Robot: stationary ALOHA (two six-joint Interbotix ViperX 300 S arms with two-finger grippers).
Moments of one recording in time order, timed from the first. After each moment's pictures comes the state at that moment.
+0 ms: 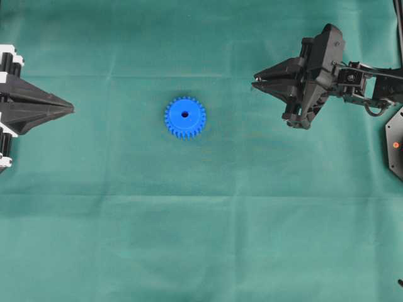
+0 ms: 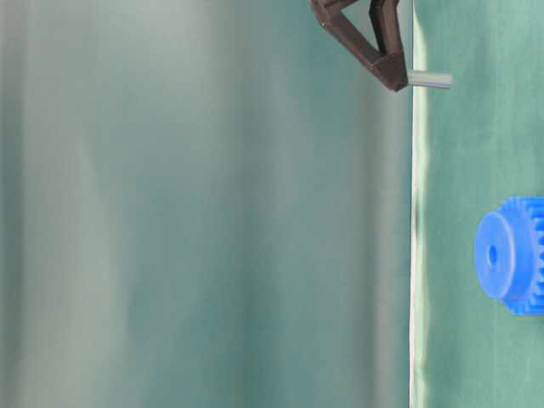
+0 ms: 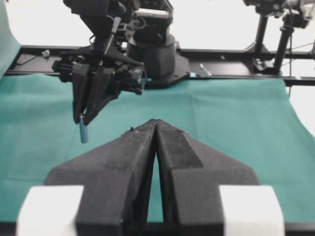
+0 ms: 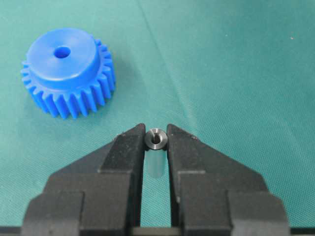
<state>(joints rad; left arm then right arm) -0.01 -0.96 1.16 0.01 -0.22 -0.02 -0.27 -0.17 1.09 0.02 -0.49 -0.01</state>
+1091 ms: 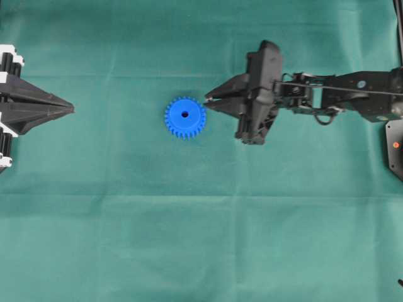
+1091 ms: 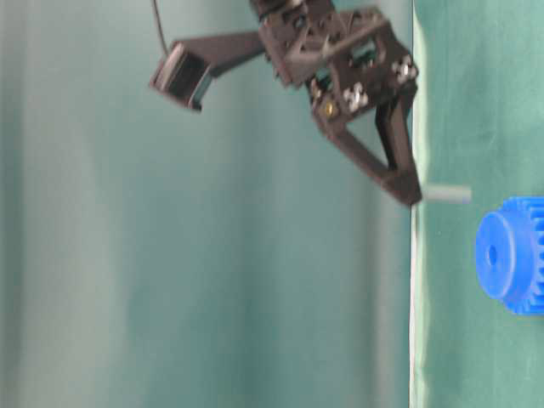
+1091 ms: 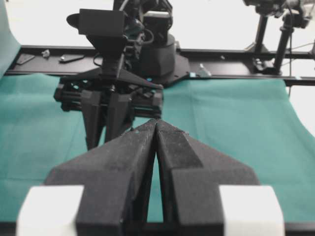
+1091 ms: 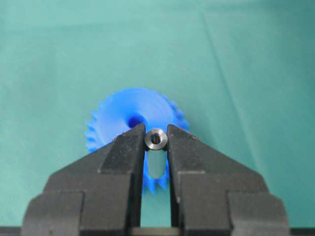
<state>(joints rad) -0.01 -0.96 1.16 0.01 -0.22 -0.03 -0.13 0.05 0.78 0.02 -0.39 0.00</state>
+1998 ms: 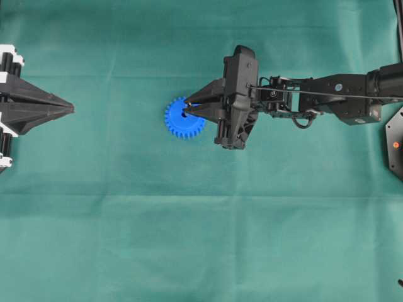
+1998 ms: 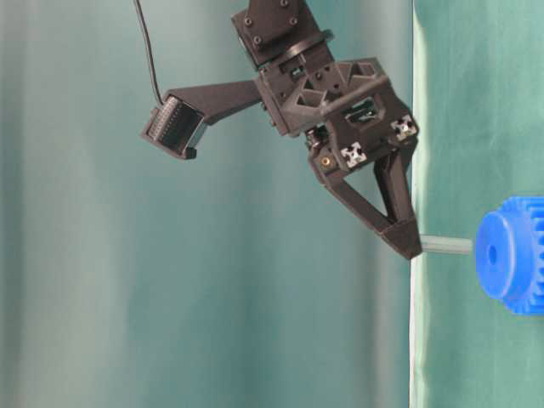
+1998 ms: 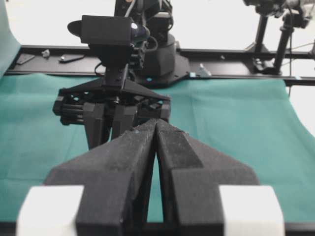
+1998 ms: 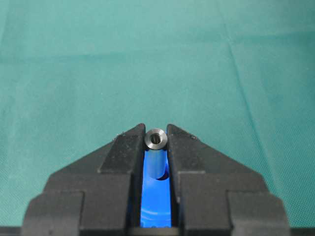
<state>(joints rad) -0.01 -0.96 1.16 0.01 -0.22 -0.03 -0.10 0.12 0.68 0.02 -0.37 0.00</state>
